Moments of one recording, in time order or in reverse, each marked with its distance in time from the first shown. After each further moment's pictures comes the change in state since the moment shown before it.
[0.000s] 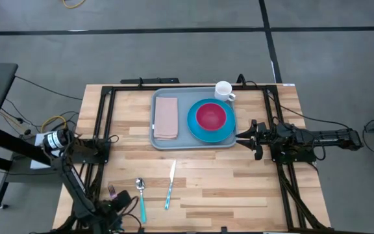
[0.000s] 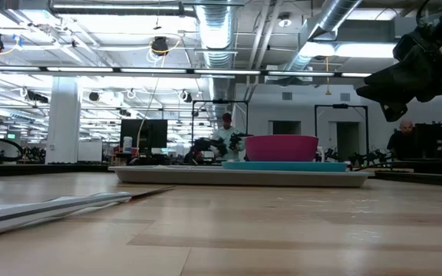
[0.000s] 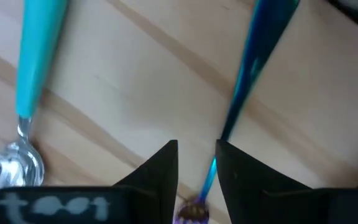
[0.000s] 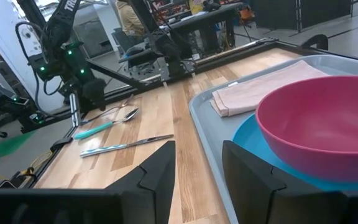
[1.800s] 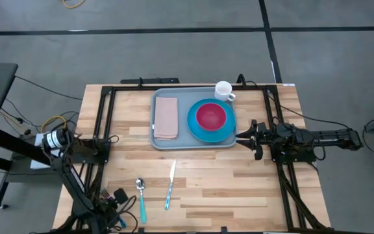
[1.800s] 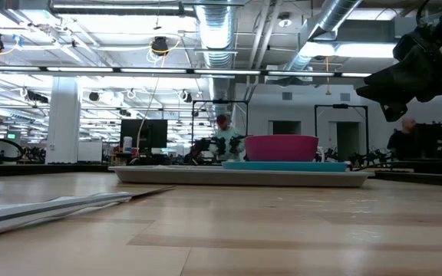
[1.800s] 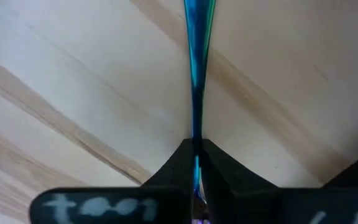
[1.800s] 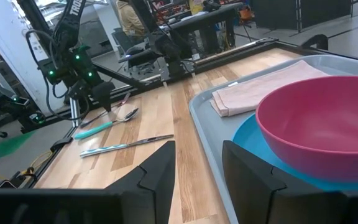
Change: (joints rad) left arm -0.019 0.000 -0.087 0.073 0.061 -0.094; right arm 0.000 0.000 0.000 0.000 0.000 0.000
